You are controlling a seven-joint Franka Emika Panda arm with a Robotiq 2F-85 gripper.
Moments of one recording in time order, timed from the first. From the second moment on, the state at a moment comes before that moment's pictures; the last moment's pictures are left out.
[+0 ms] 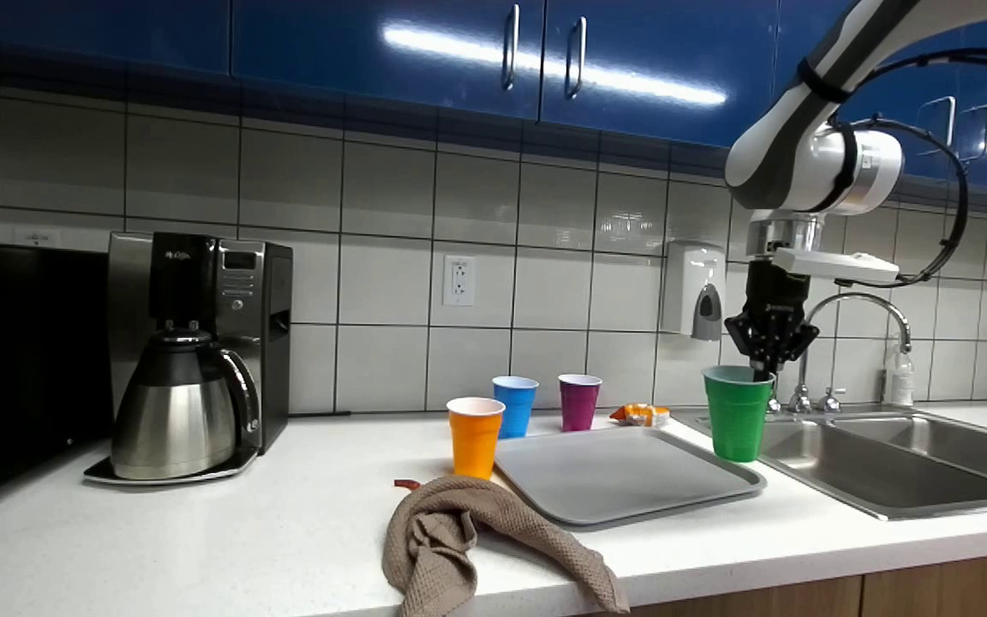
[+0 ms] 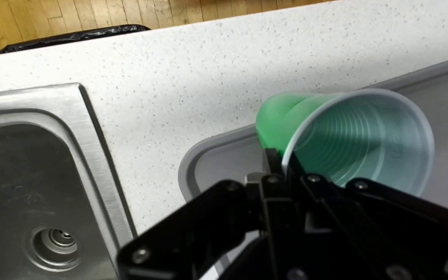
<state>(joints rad) -0.09 -0.22 -0.14 -2.49 0.01 2.29 -0.13</state>
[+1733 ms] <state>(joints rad) -0.09 0.12 -0.13 -2.27 0.14 2.35 0.00</state>
